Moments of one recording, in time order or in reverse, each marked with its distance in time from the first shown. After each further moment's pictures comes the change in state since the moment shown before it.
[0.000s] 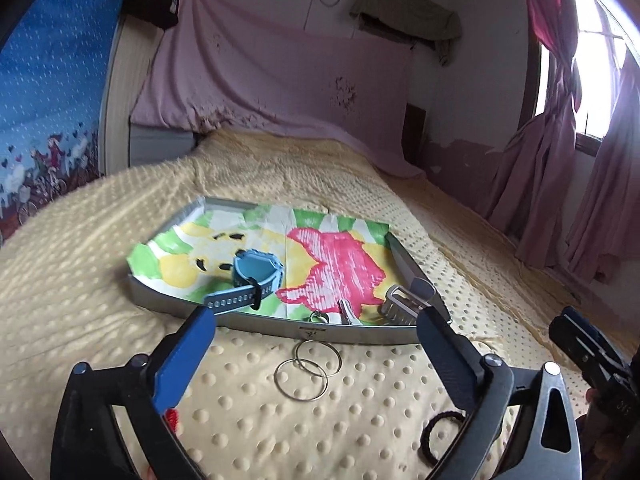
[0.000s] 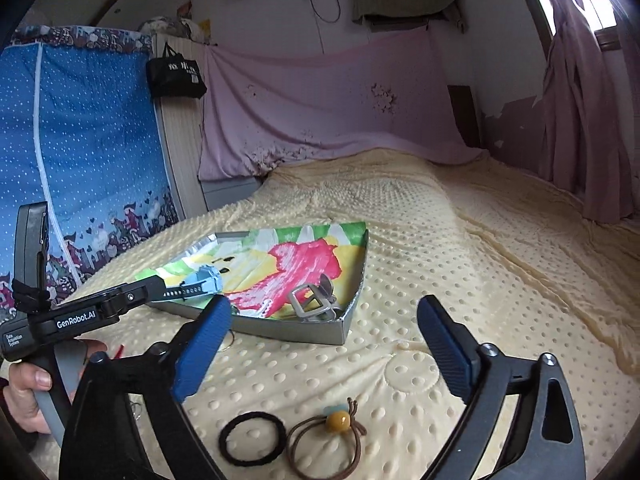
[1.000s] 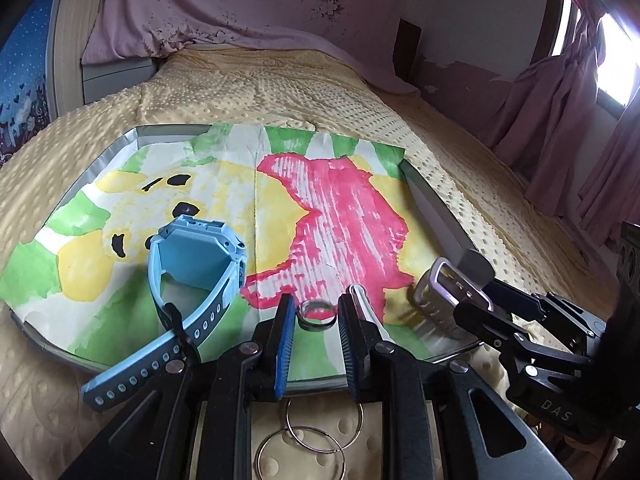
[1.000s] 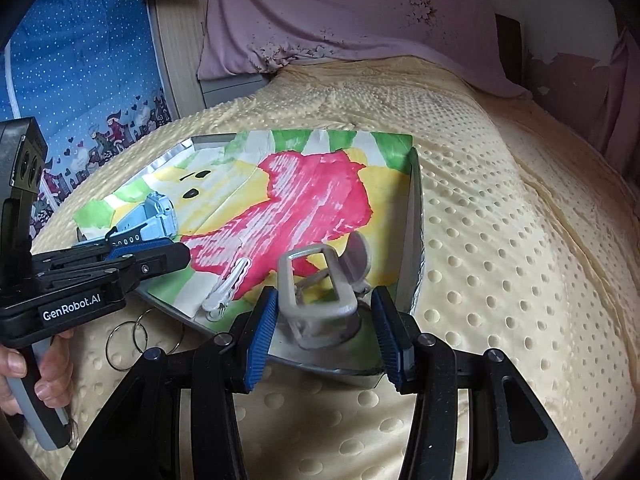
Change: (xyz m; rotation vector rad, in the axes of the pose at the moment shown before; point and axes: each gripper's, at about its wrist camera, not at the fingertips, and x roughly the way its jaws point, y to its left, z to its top) left arm 0.146 0.002 0.015 0.019 0.350 -0.083; right arm 0.164 0.025 -0.003 -0.101 0.398 0.026
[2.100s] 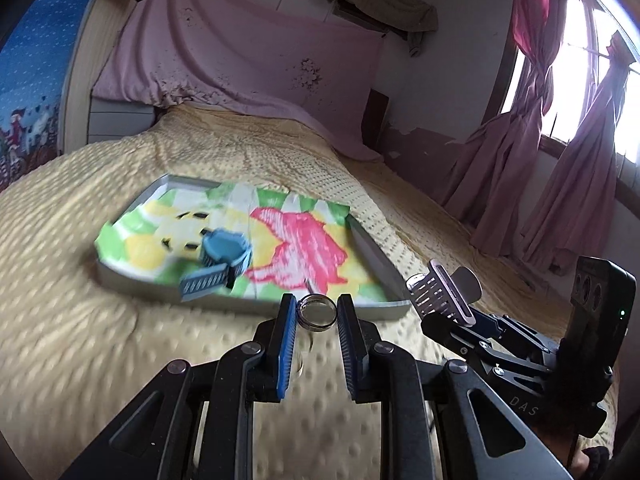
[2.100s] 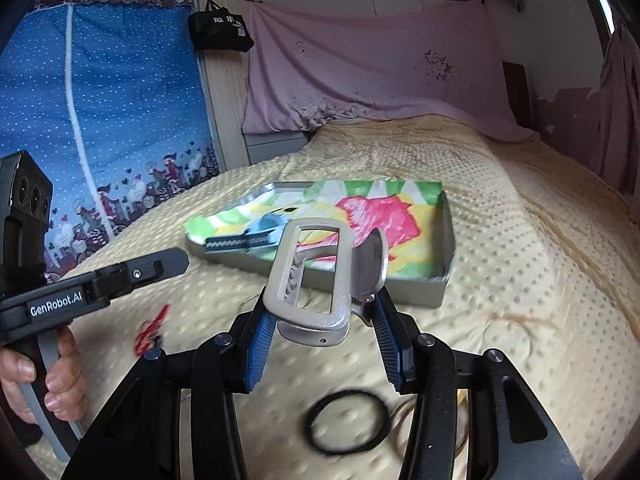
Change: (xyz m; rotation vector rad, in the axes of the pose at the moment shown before) left arm -0.118 0.005 -0.051 -0.016 -0.255 -0.130; right arm -0.120 0.044 -0.056 -0.019 -0.224 0.092
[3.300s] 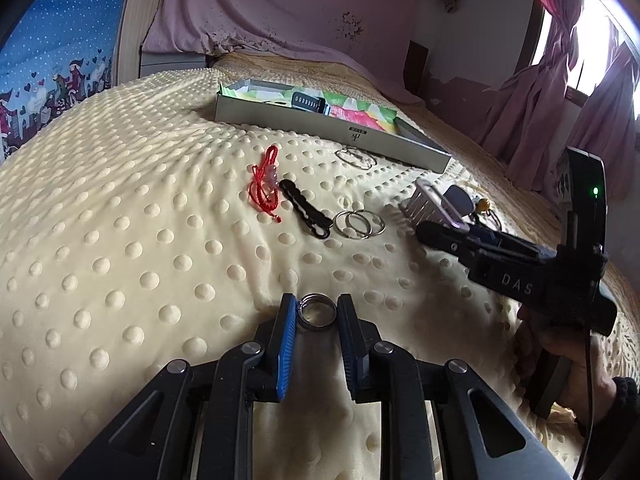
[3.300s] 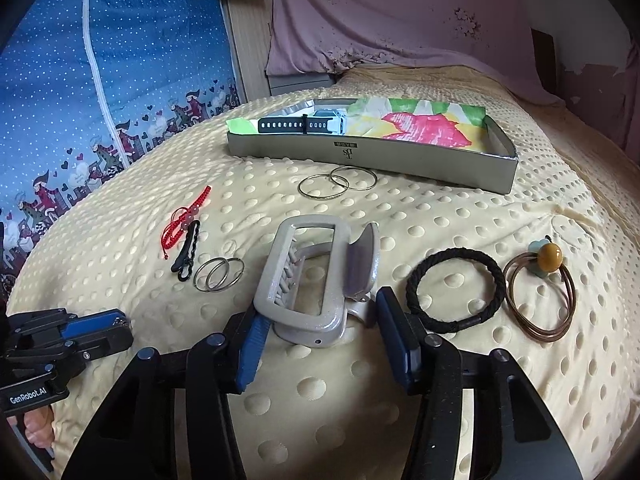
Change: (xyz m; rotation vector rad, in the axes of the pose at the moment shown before) left arm -0.109 0.027 -0.149 -0.028 0.173 0.172; right arm 0.005 0.060 -0.084 -0.041 0.183 0.063
